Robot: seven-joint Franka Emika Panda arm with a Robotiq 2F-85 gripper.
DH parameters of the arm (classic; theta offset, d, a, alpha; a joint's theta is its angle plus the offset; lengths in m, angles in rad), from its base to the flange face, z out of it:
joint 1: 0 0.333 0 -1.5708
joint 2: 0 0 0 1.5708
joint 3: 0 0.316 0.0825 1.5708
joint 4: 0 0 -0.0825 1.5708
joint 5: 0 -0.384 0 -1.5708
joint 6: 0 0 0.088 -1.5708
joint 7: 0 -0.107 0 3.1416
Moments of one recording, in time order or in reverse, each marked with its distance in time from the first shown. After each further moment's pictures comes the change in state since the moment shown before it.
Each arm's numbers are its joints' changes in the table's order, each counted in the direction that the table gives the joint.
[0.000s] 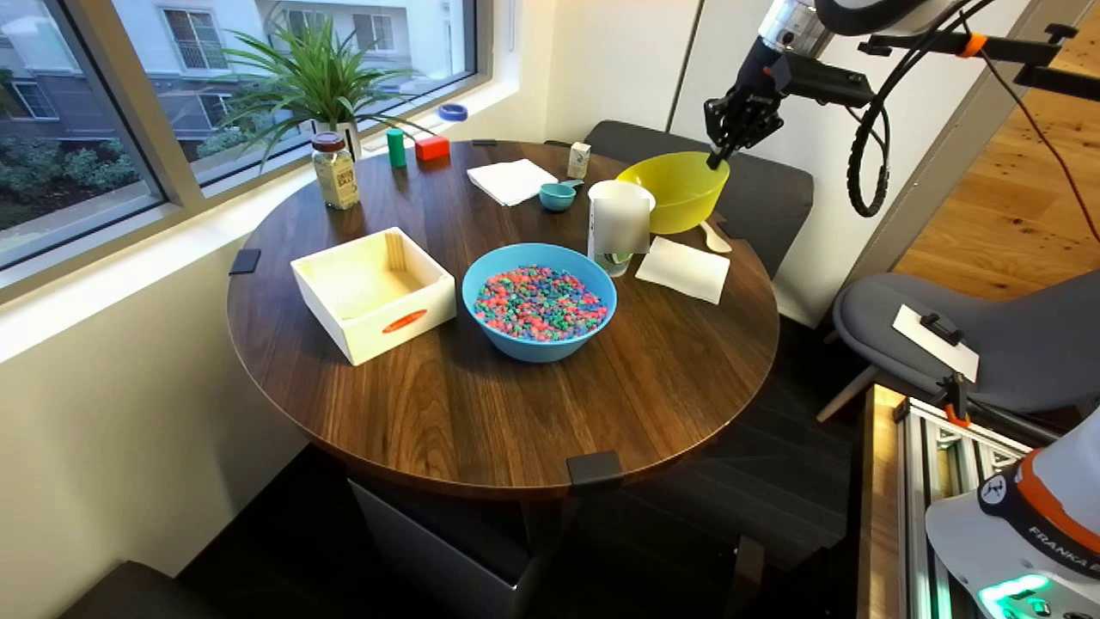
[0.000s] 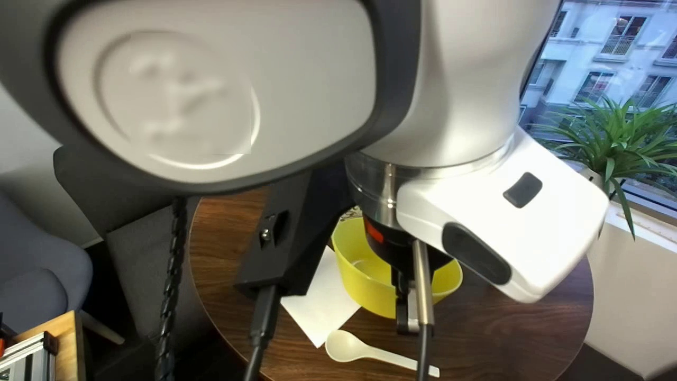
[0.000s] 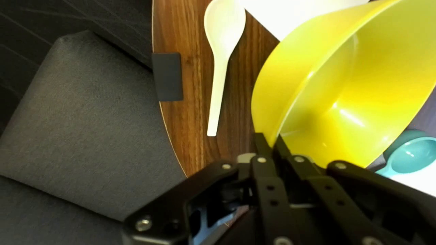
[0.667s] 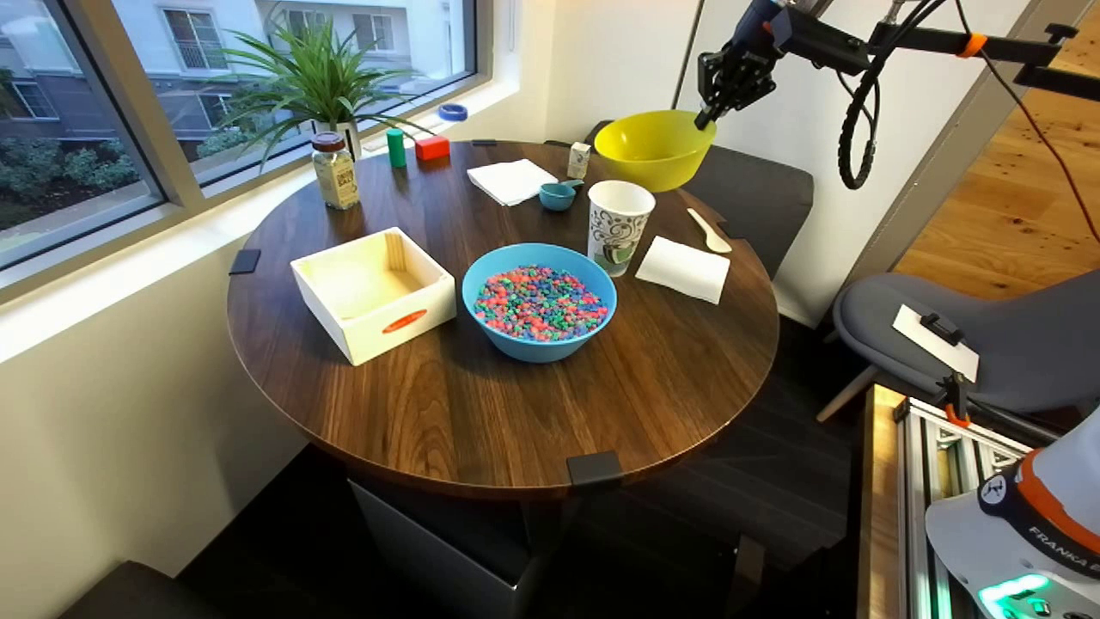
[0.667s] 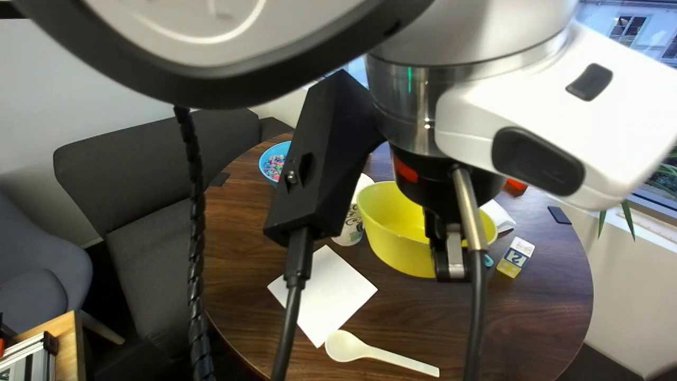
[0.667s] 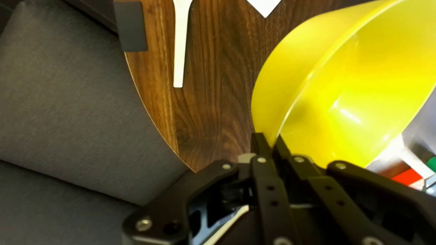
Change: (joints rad) arm 0.011 -0.003 0.000 0.081 -0.040 0.033 0.013
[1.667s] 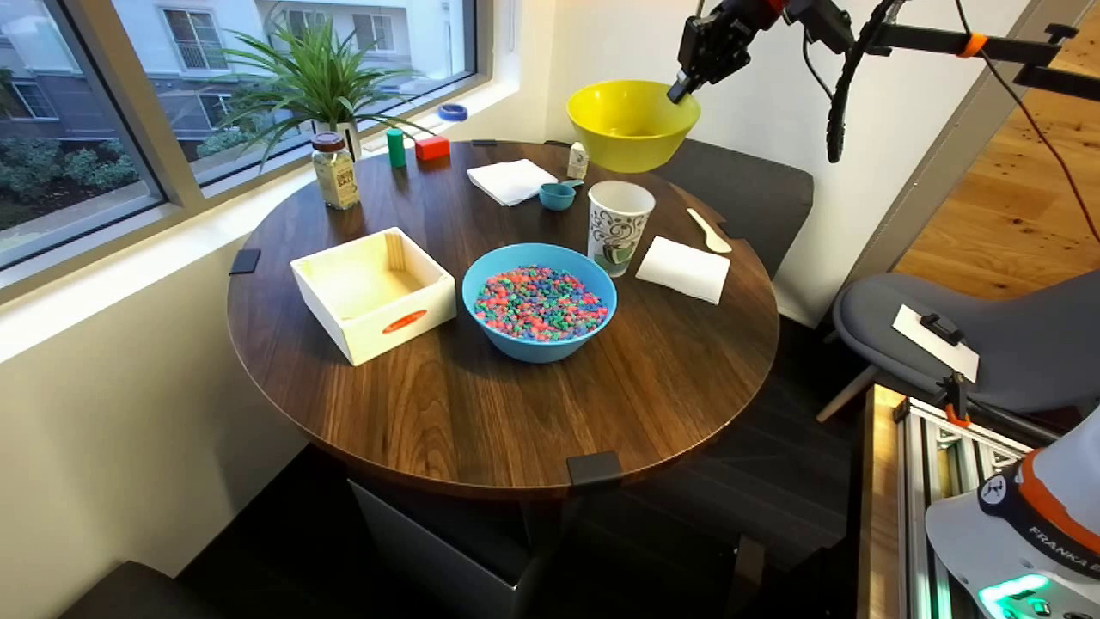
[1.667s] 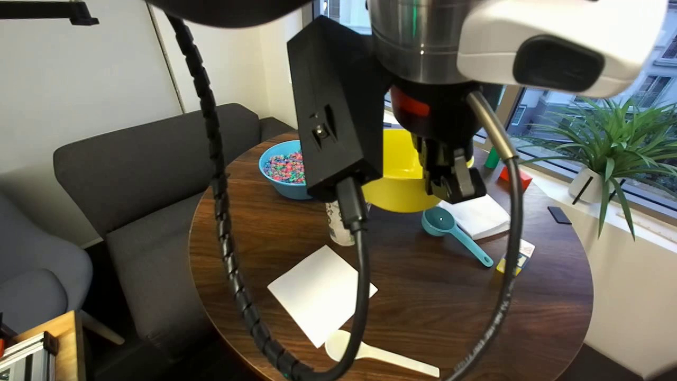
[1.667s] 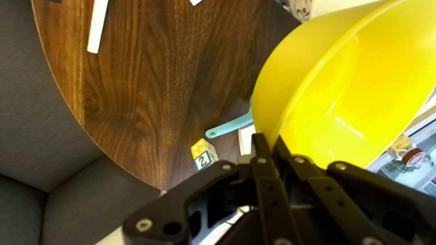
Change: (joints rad) arm 0.047 0.003 0.000 0.067 -0.213 -0.010 0.330
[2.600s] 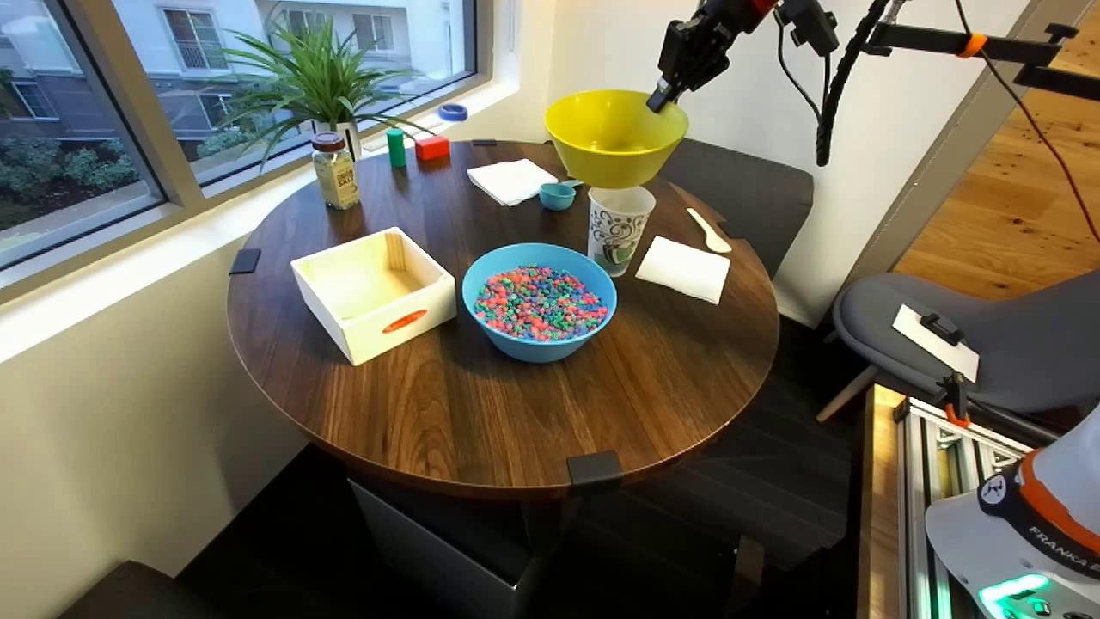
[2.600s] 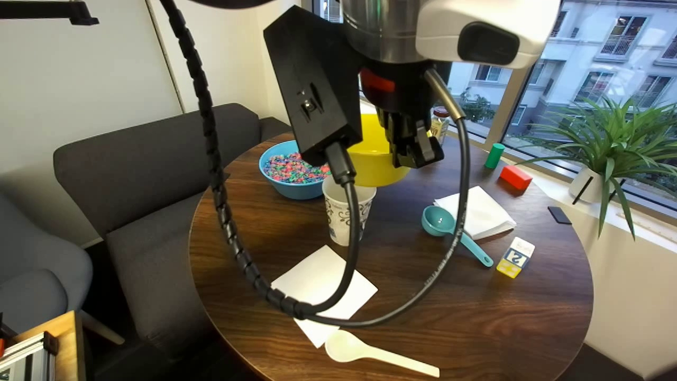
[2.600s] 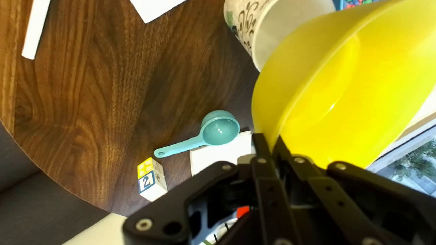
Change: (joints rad) arm 0.055 0.004 0.023 0.013 -0.056 -0.046 0.083
